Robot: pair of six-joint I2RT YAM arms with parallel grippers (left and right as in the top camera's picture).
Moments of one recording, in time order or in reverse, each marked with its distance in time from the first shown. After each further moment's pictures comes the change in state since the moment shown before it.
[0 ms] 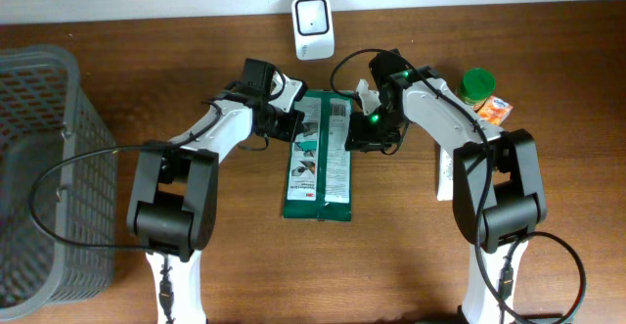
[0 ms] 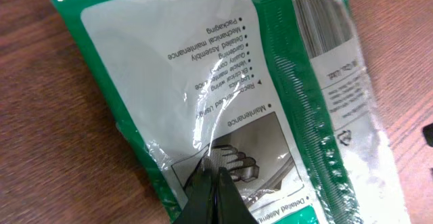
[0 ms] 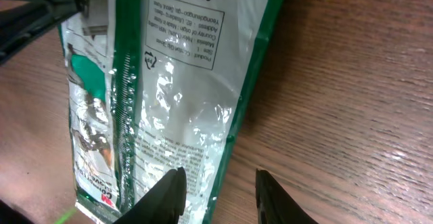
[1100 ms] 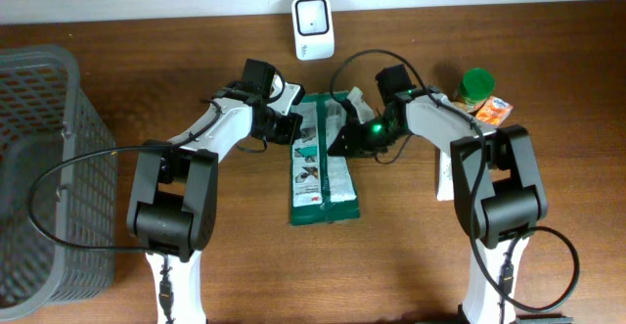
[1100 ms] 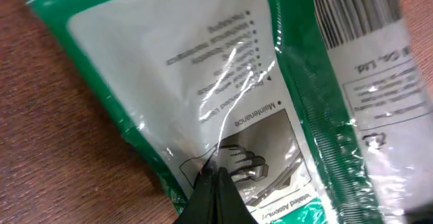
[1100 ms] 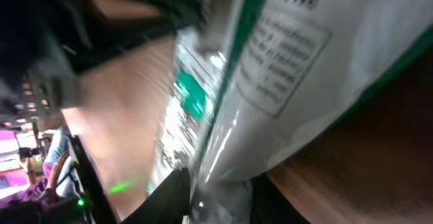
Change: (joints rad) left arm -0.005 0.000 0.018 -0.110 -0.023 -0.023; right arm -0.034 0.023 -0.148 0.267 -0.408 -0.129
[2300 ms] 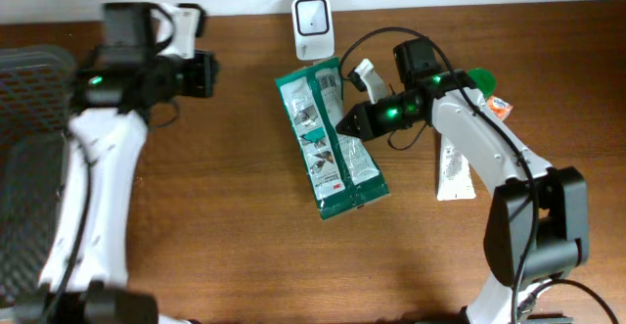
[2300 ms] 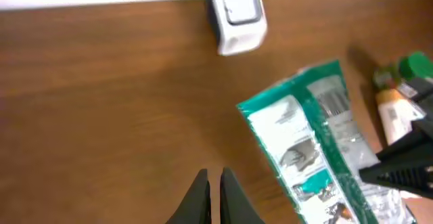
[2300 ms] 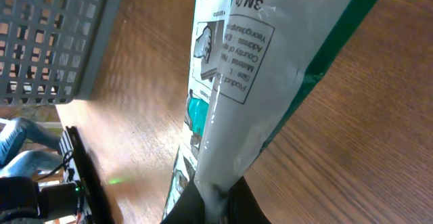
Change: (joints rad) left arm 0.284 -0.551 0.170 -0.298 -0.067 -0.009; right arm -0.011 -0.268 0.020 -0.115 0.054 -0.135
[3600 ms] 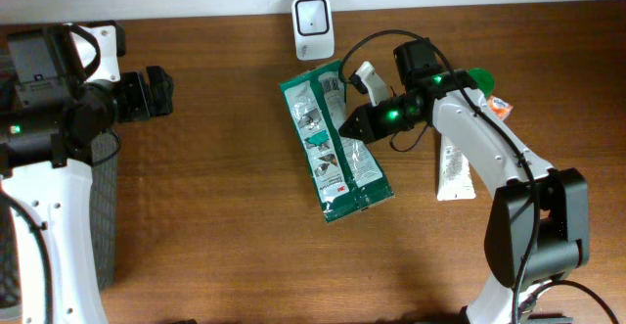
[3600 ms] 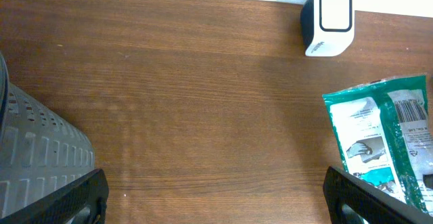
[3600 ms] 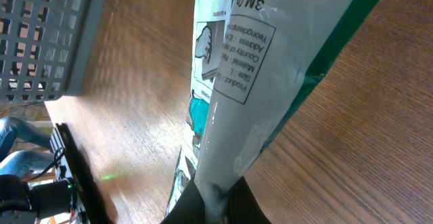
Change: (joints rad) left arm 0.173 -0.169 0.000 -0.164 -0.153 -0.005; right arm 0.000 -0.003 0.000 -0.031 0.039 -0.007
